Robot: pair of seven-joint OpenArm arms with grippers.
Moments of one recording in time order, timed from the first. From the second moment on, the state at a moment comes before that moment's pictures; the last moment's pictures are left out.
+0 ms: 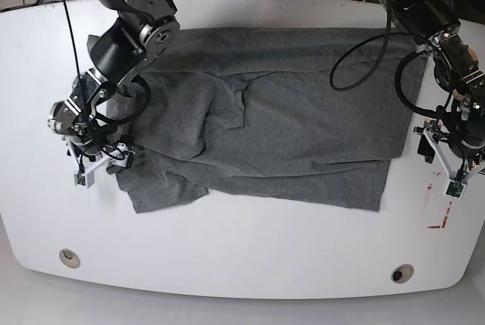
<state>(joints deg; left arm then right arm) -13.8 -13.5 -27.7 108.3 -3.7 -42.0 78.4 25.6 0.0 50.6 67.1 -13.8 40.0 -45.8</state>
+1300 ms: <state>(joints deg) -13.9 -13.3 -27.5 108.0 -3.6 -42.0 76.2 22.4 5.2 50.6 63.0 -13.8 40.0 -44.8</state>
